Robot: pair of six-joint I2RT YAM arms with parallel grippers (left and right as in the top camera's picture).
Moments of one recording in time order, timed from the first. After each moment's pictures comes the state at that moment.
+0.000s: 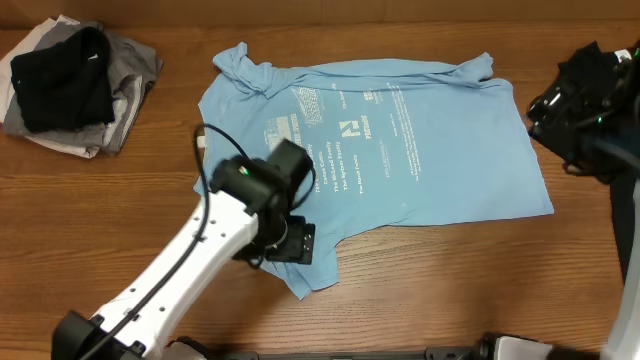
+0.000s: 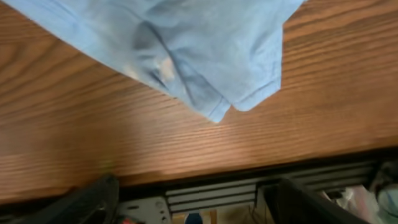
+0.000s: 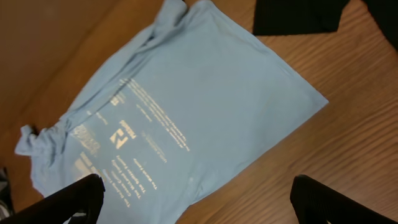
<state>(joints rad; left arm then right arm) -0.57 1.49 1.20 -1.33 0.15 -0.50 -0.20 1.47 1.86 -1.43 -0.09 0.52</state>
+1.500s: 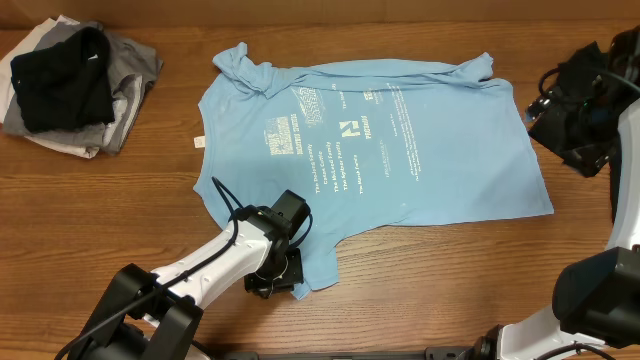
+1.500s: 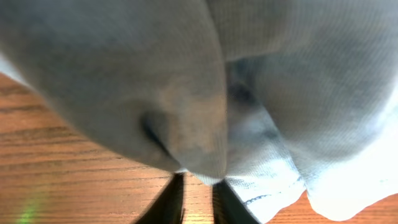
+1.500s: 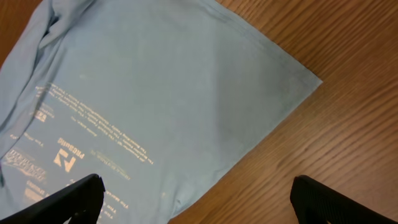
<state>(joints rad) -0.59 1.58 0.75 -0.84 0.19 -0.71 -0.31 1.77 1.78 -1.38 -0.12 0.53</state>
